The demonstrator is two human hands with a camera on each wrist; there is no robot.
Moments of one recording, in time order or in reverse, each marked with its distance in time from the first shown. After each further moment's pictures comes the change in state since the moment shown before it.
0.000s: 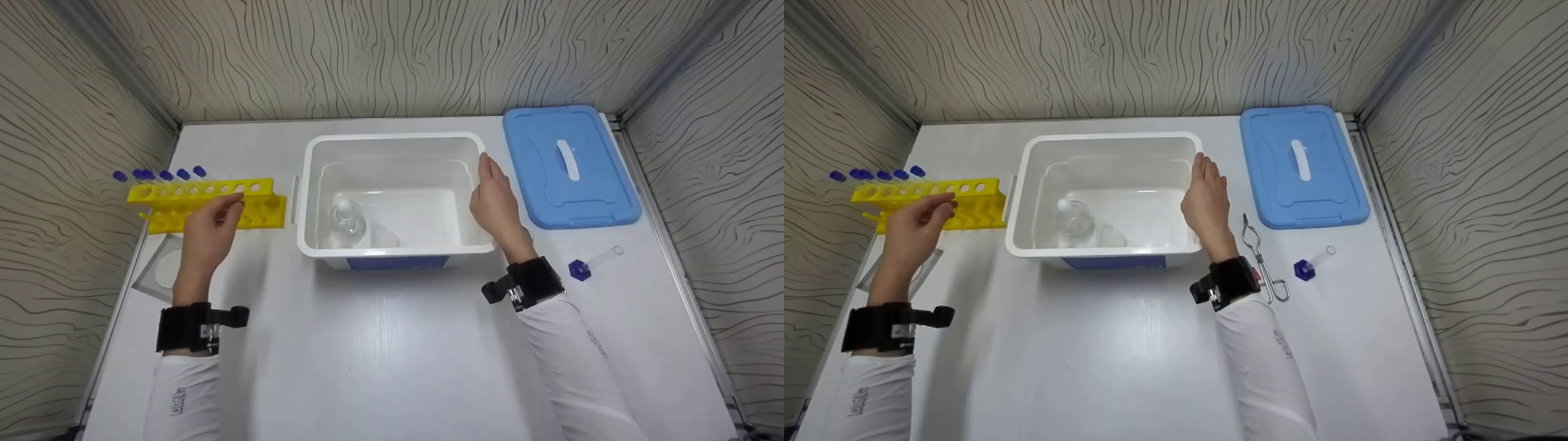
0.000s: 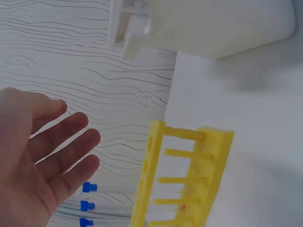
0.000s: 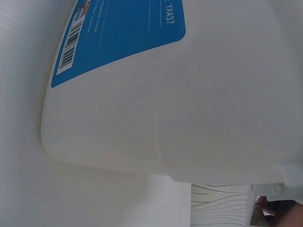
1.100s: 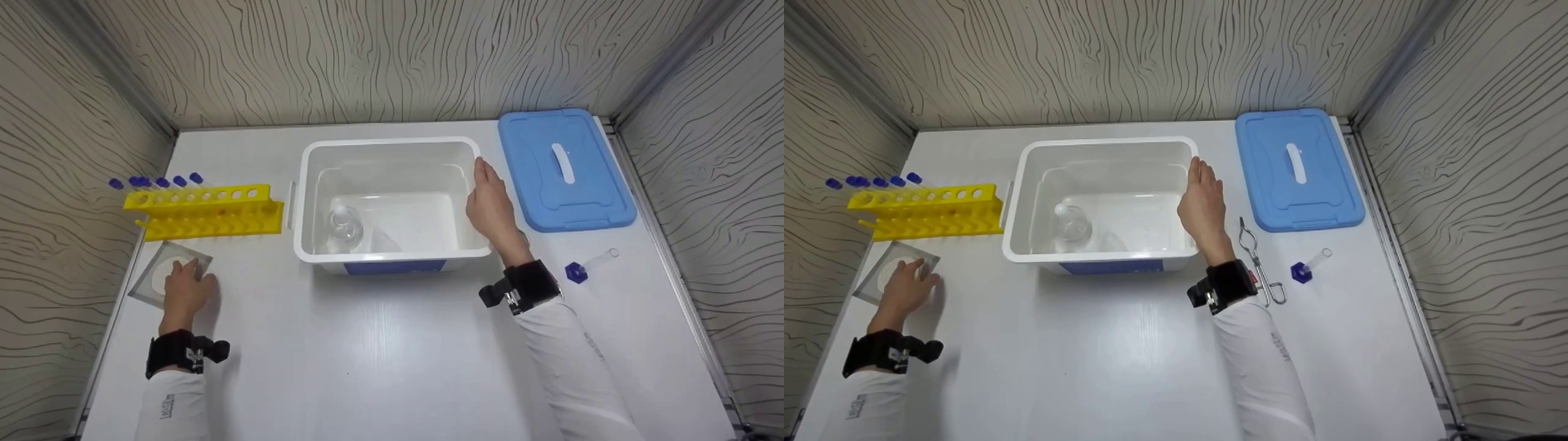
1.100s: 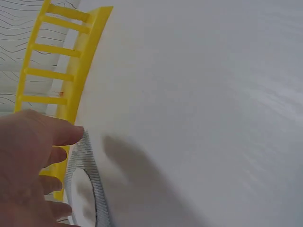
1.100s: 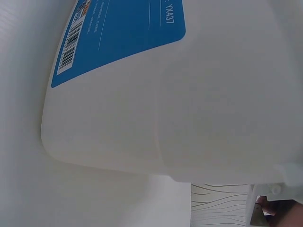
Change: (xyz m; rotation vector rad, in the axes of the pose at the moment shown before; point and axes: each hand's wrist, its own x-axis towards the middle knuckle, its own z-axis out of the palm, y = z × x) left_hand -0.016 -0.140 0.001 0.304 -0.319 -0.346; right_hand 0.001 0.001 -0.001 0.004 -0.003 0.007
